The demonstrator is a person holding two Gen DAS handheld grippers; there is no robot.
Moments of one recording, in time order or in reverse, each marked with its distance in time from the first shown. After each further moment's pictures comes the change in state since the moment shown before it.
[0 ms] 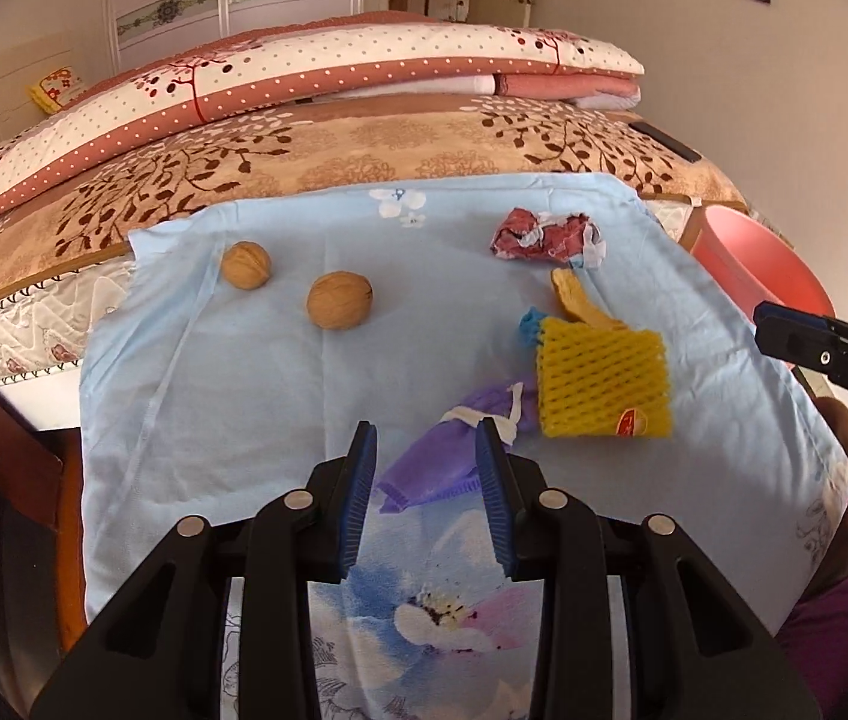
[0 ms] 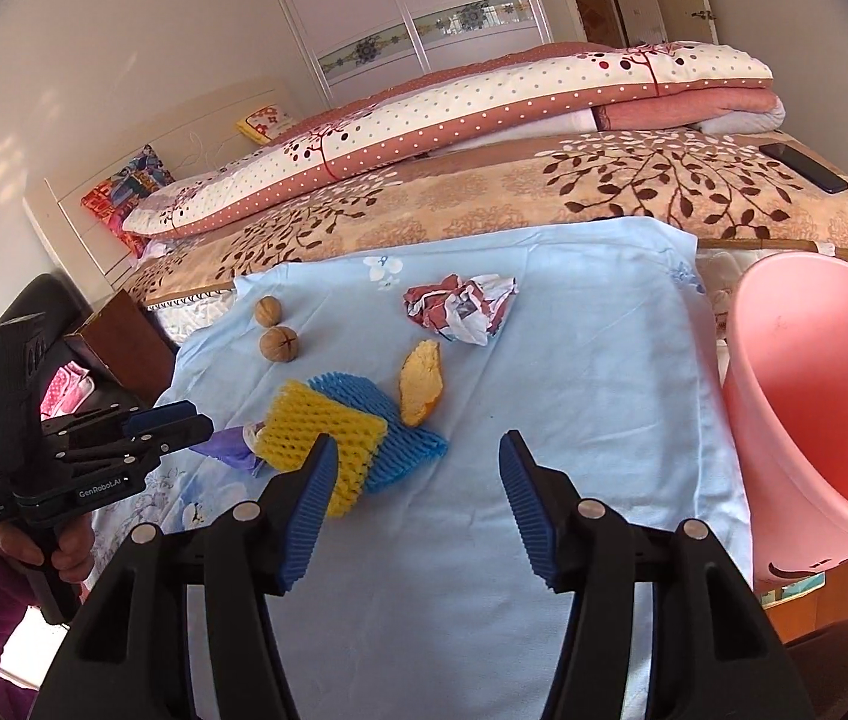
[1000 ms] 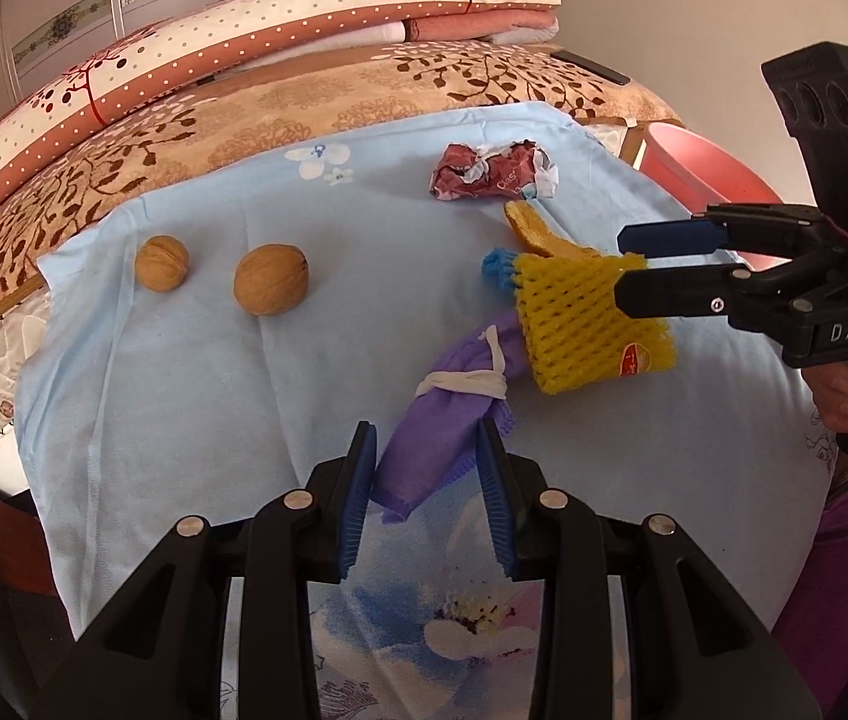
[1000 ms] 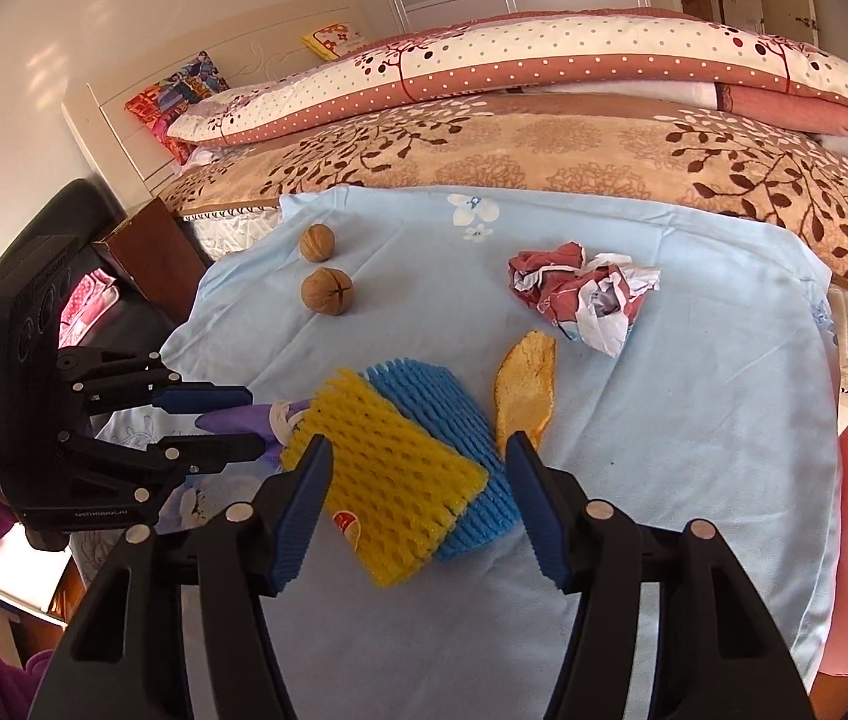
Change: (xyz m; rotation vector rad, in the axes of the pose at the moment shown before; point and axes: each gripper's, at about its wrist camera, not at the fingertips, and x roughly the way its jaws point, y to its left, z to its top) left arm 0.030 0.005 0.000 0.164 0.089 -0.139; right arm 0.078 0.034 0.020 -0.165 0.176 0.088
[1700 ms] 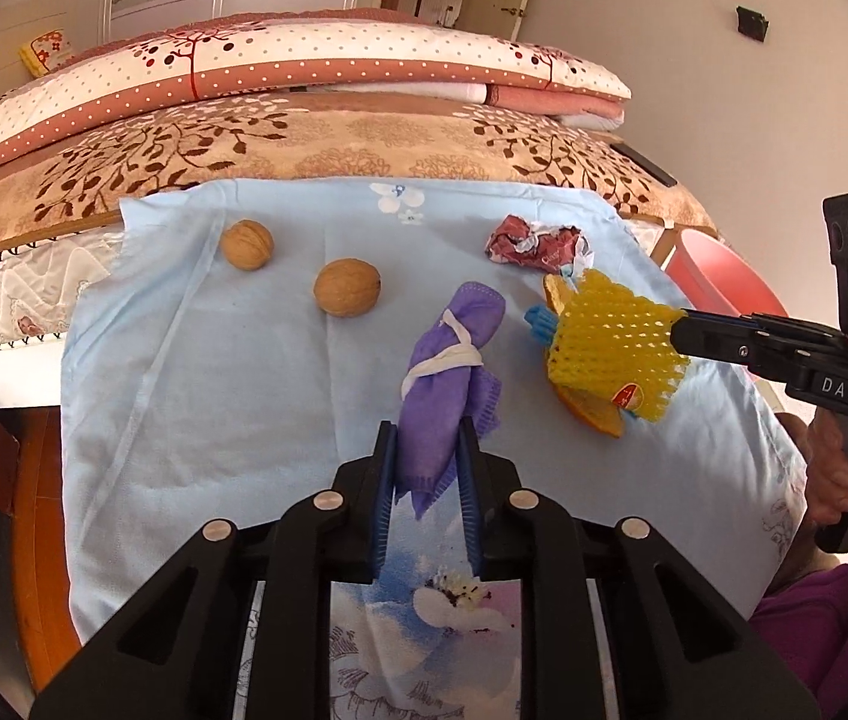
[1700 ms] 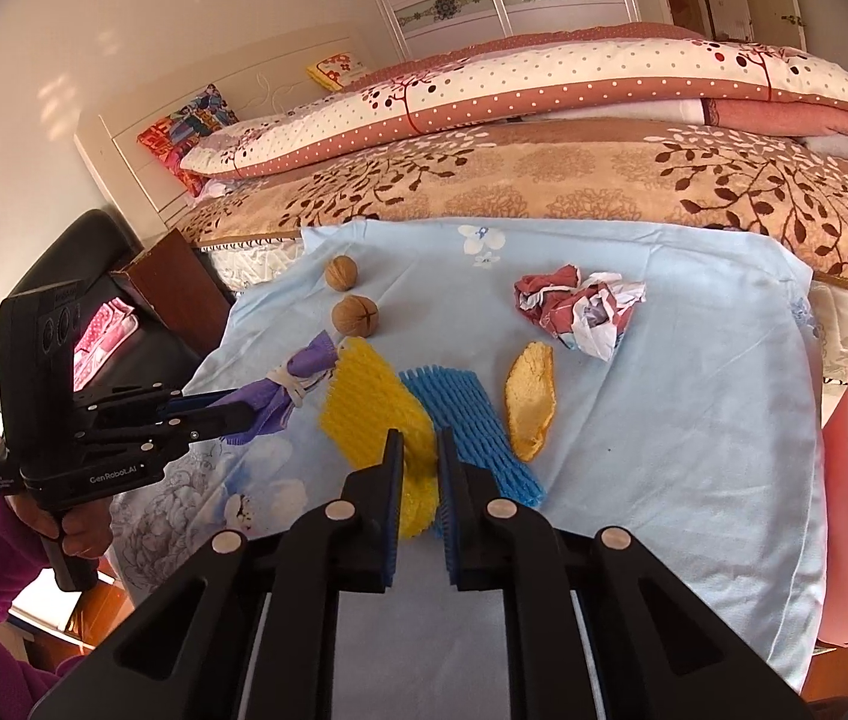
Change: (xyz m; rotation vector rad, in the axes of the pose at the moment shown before) left arm -0.043 0.014 -0.014 -0.246 -0.142 0.021; right arm -0.045 0.004 -0.005 0.051 -0.107 0.020
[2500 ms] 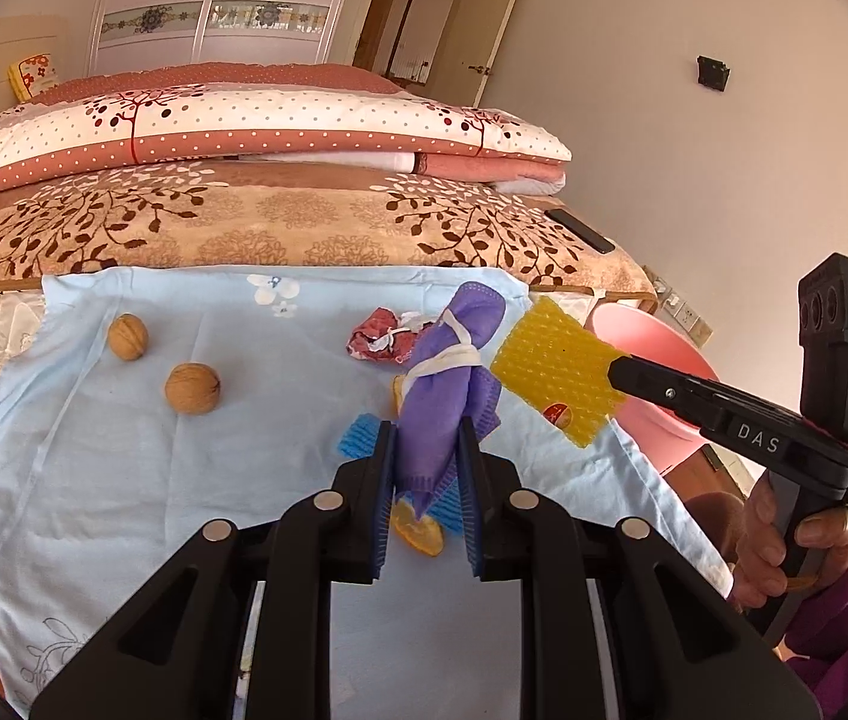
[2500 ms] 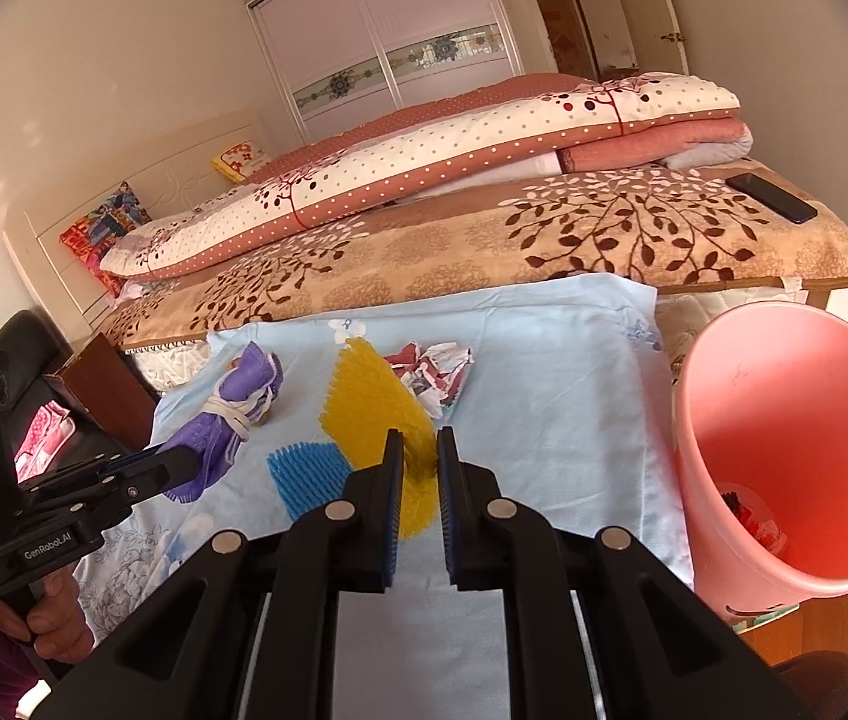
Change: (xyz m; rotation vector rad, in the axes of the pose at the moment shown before) left arm -0.001 -0.085 0.036 -0.020 -0.145 -0.095; right arm -0.063 -0.053 -0.005 0.148 -0.184 -0.200
